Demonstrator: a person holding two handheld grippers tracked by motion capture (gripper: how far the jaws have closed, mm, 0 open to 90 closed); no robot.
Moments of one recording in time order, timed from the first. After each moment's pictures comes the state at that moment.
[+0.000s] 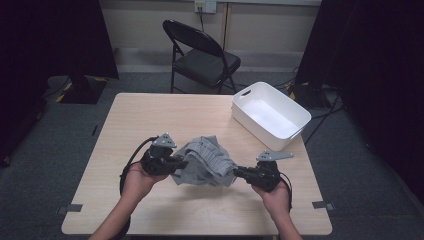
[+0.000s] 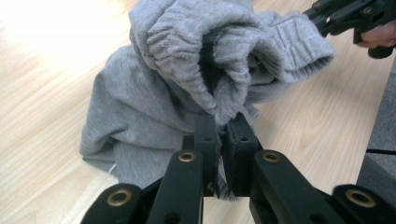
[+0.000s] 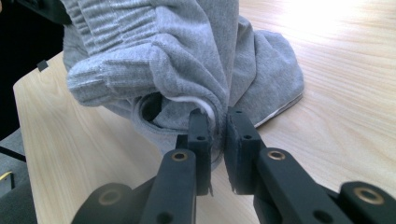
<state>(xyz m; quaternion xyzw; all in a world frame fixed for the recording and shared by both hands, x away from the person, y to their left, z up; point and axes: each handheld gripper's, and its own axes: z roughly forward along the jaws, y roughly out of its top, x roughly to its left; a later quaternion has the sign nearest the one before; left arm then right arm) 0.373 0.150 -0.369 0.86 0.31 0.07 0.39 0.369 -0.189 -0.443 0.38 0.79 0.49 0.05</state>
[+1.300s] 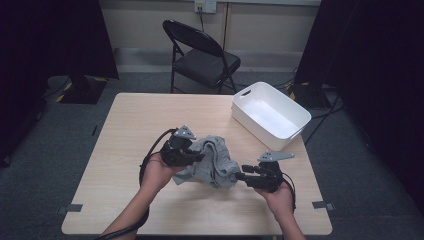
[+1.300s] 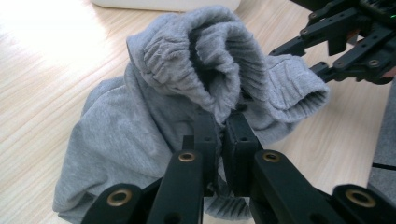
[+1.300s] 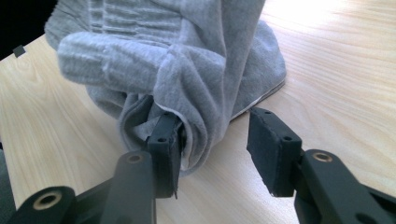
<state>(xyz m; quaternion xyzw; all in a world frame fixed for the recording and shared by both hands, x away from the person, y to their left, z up) 0.397 0.103 -0.366 0.87 0.30 0.06 0.39 0.368 -0.195 -0.443 0.38 0.80 0.46 0.07</state>
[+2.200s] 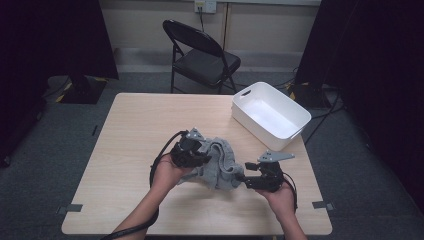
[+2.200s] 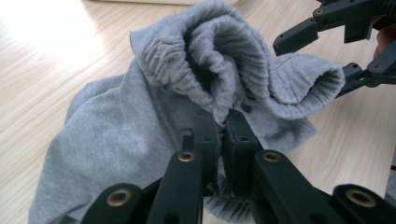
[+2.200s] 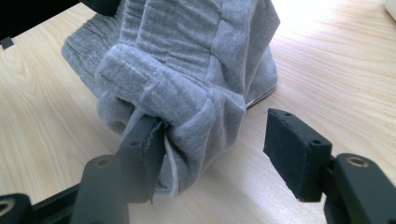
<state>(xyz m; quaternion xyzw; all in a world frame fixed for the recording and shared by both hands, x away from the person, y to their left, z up) 0.403 0.081 -0.382 0.87 0.30 0.06 0.38 0.367 -0.195 -0.440 0.37 0.81 0.45 0.09</state>
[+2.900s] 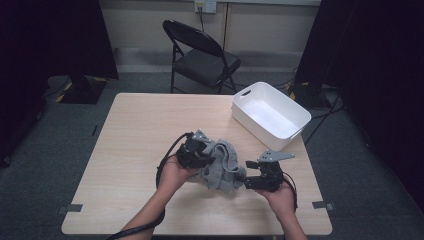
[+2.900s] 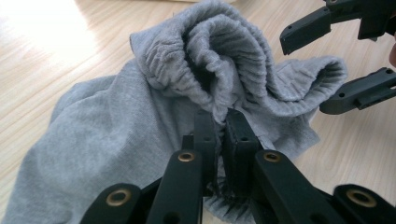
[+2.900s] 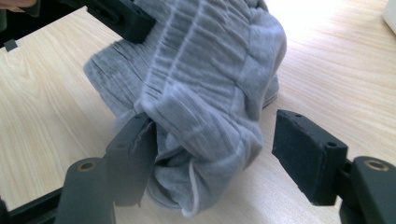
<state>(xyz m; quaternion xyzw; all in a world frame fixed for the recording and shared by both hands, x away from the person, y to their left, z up) 0.407 0.067 -0.394 0.87 0.31 0.06 0.38 0.366 -0.193 -0.435 0.36 0.81 0.46 0.10</state>
